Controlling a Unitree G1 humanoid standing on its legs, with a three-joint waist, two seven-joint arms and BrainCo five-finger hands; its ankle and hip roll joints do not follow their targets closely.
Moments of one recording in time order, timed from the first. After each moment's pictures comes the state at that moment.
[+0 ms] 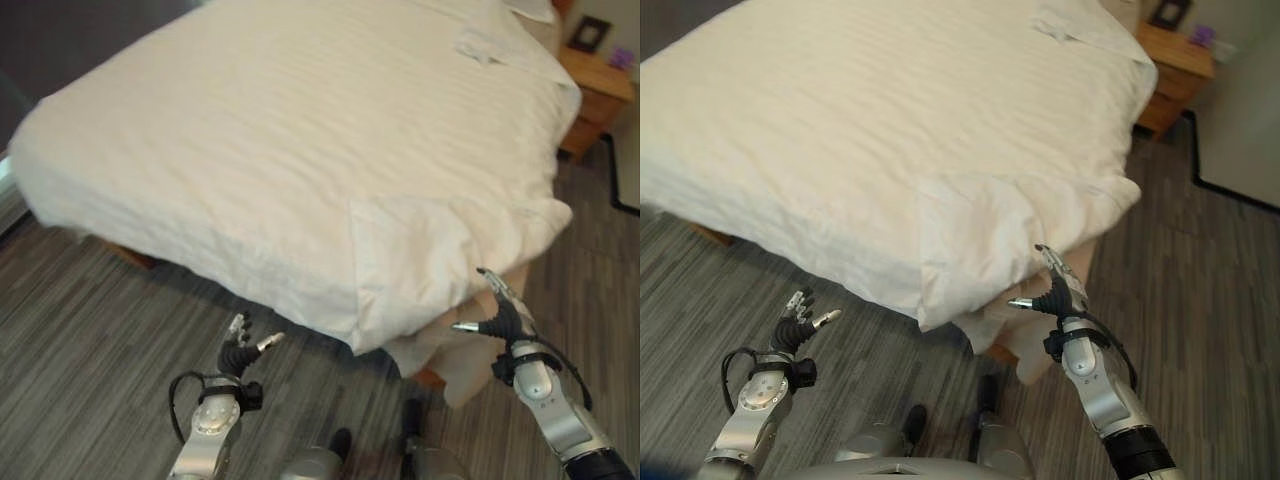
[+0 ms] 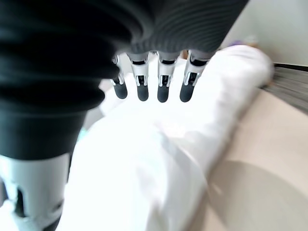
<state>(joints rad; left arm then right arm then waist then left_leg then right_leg) 0.15 0.38 -0.04 0.27 -0.22 -0.12 0.18 0.00 -0.48 0.16 0.12 -0.44 -0.05 -0.28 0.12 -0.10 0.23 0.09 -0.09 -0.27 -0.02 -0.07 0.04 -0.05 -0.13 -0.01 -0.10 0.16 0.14</state>
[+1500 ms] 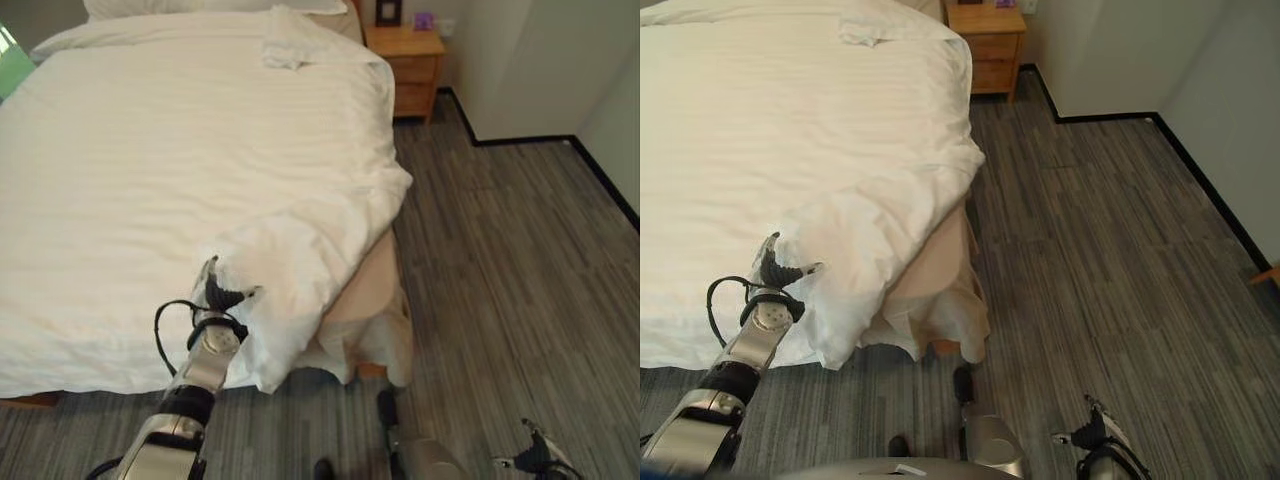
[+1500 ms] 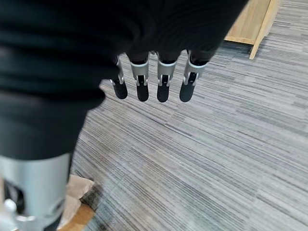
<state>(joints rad) -0.52 0.48 -0.20 1.02 0.23 0.08 0.50 0.17 -0.40 0.25 0.76 -0.35 0.02 -0.37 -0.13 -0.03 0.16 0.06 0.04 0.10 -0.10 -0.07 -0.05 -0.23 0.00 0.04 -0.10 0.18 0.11</state>
